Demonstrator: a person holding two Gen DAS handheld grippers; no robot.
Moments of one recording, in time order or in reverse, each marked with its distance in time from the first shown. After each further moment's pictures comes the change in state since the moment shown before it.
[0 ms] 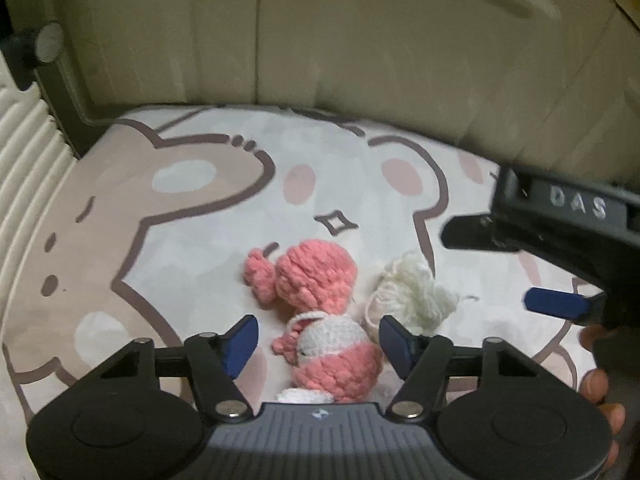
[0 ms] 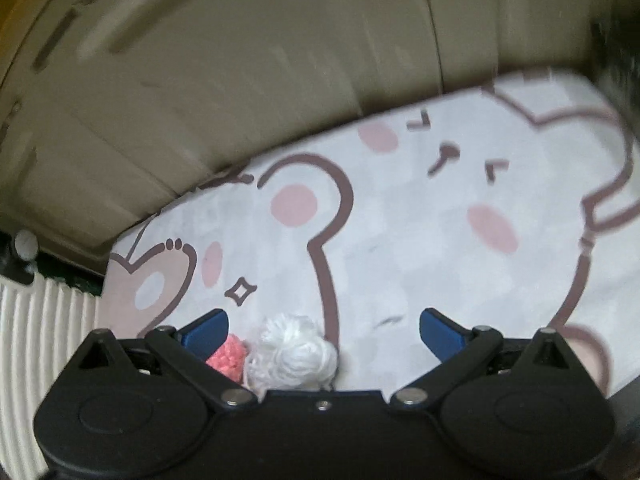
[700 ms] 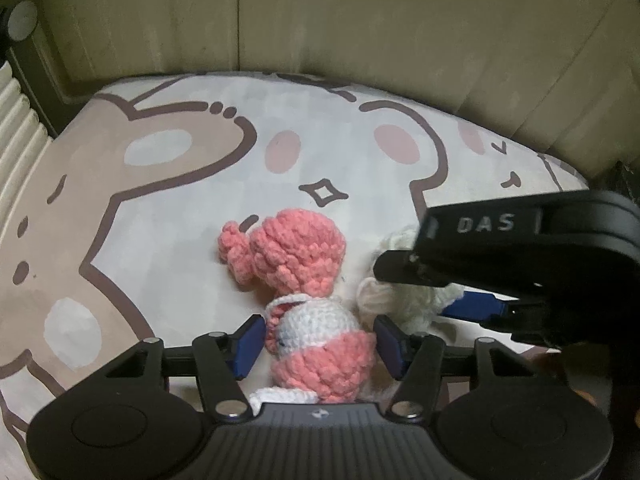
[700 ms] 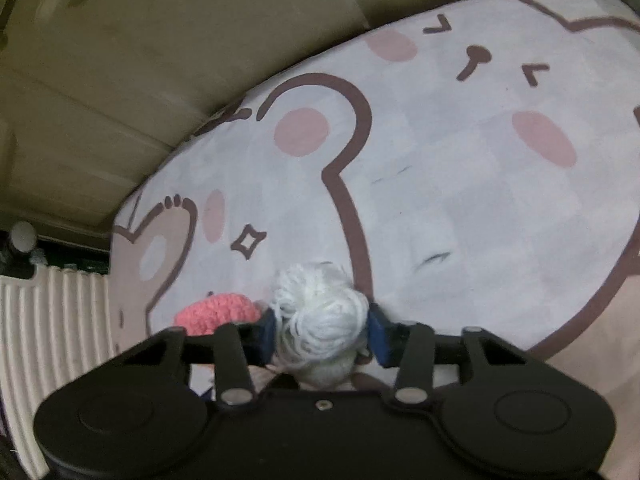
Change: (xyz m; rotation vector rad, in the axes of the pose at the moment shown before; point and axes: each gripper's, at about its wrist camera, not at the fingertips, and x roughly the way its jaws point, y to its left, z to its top) left arm 0.026 -0.004 -0.004 -0.004 0.068 -0.017; right arm 0.040 0.000 -0.015 0.066 0.167 0.067
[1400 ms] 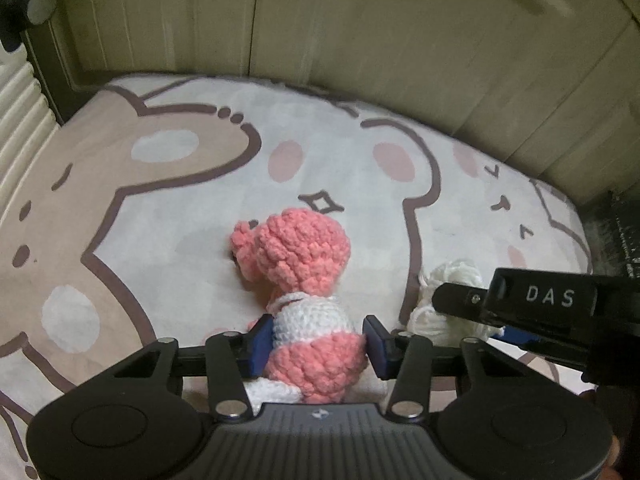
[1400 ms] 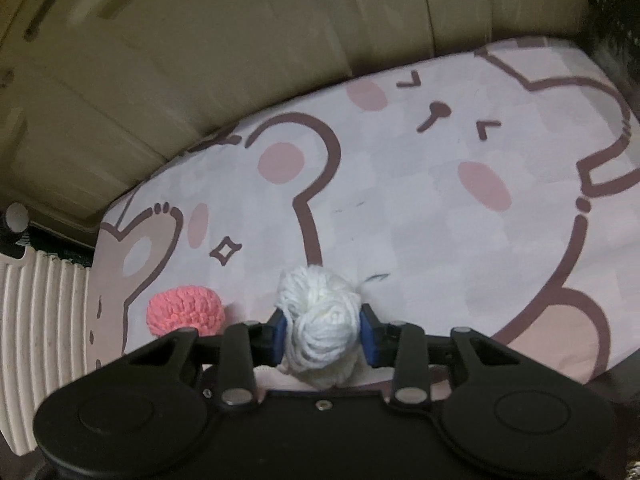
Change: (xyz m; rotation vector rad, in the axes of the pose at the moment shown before) left arm -0.016 0.002 0.002 -0.079 -0.040 -0.042; right arm -0.043 -0.004 -0.007 -0.124 -0.099 -0.090
